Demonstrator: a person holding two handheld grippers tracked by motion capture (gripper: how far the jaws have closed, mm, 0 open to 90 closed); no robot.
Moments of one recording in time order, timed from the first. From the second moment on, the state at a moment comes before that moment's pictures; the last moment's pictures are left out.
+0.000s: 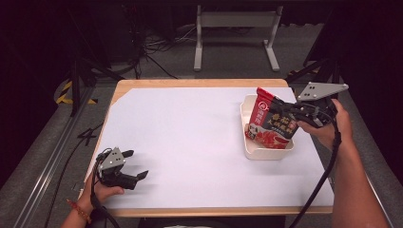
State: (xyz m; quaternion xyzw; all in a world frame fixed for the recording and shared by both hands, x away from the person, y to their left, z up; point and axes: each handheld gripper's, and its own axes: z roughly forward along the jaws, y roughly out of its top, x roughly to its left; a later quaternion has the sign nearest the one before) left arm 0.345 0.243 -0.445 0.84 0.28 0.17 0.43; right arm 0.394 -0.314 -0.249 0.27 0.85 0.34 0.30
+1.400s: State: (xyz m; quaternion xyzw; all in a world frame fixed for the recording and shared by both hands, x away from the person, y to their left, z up) left arm 0.343 0.243 -0.445 0.84 0.28 0.17 0.43; right arm 0.393 -0.314 -0.268 0.28 0.84 0.35 0.31
